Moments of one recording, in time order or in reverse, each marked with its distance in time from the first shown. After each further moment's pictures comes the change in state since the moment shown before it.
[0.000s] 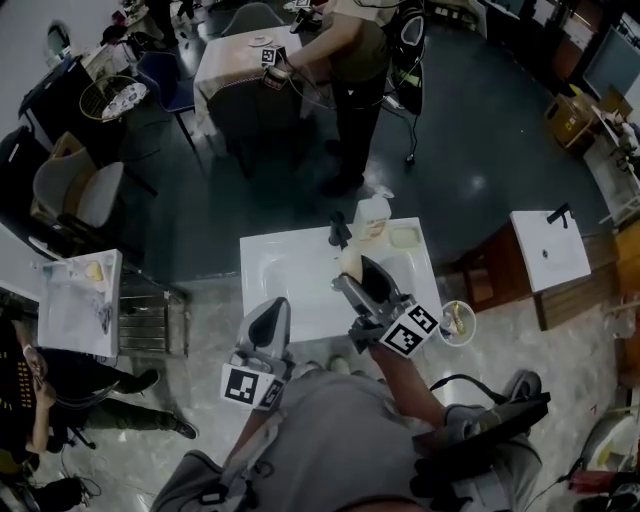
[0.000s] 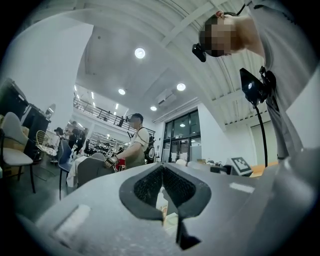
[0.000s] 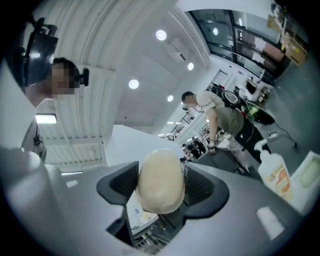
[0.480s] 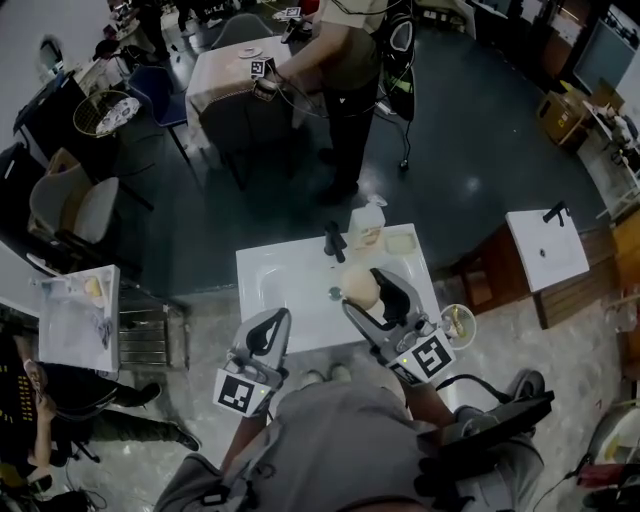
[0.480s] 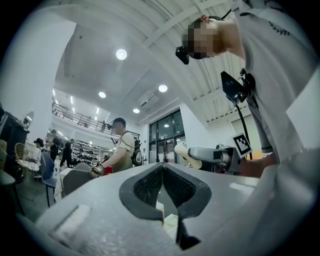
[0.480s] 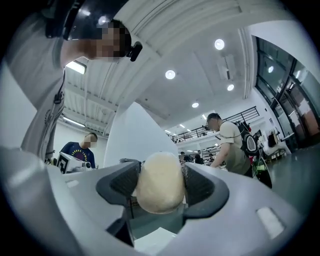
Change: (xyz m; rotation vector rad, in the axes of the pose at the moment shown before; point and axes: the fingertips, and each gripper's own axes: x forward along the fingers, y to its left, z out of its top) left arm 0.007 -0.015 0.005 0.123 -0.003 -0.181; right arm -0.012 0.066 0.046 -0.545 0.037 0.031
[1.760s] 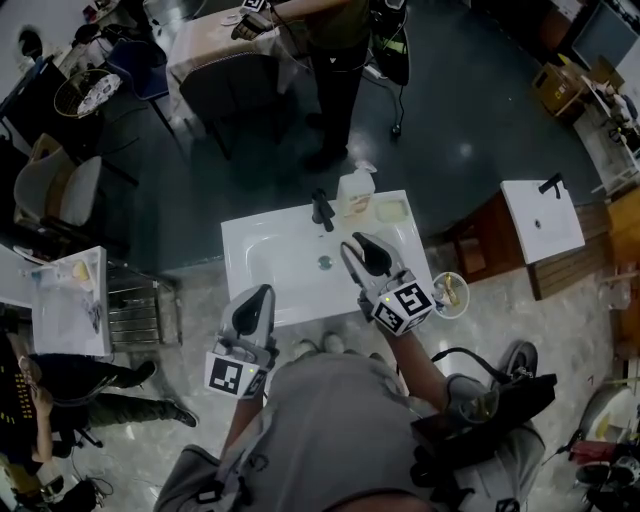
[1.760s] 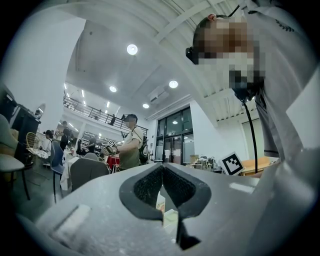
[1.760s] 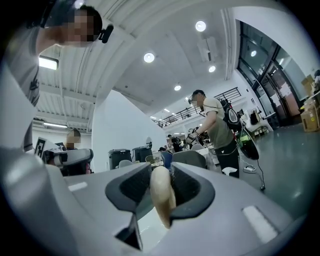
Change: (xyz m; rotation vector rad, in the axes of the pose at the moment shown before) left arm -0.001 0.008 -0.019 -0.081 0.021 0.085; right arm -0.008 -0.075 -0.112 0.149 0.196 -0.157
